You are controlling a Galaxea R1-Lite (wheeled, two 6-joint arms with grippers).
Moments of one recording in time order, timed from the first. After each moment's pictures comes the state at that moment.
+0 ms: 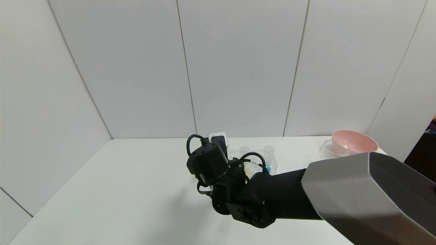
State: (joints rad) left arm 0.00 0.00 0.00 0.02 0.00 -0.02; right arm 0.91 2.38 -1.65 -0.25 -0.67 0.33
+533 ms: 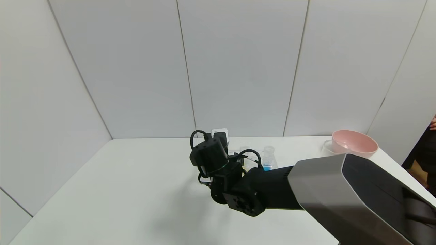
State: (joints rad) left arm 0.00 0.00 0.00 0.02 0.00 -0.02; right arm 0.88 2.47 -1.78 -0.26 -0.70 0.33
